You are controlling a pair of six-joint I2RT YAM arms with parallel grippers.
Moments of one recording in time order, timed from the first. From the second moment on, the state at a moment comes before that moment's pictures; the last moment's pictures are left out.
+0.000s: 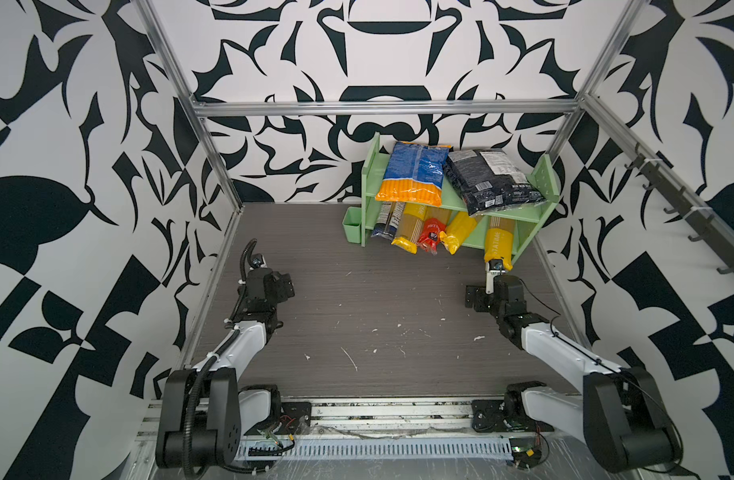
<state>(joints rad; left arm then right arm) 0.00 1.20 0.45 0.17 -0.24 -0.16 0.12 1.16 0.41 0.10 0.14 0.10</state>
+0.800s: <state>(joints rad) 0.05 1.54 0.34 0.78 -0.16 -0.11 0.06 1.50 0.34 0.69 0.09 0.03</state>
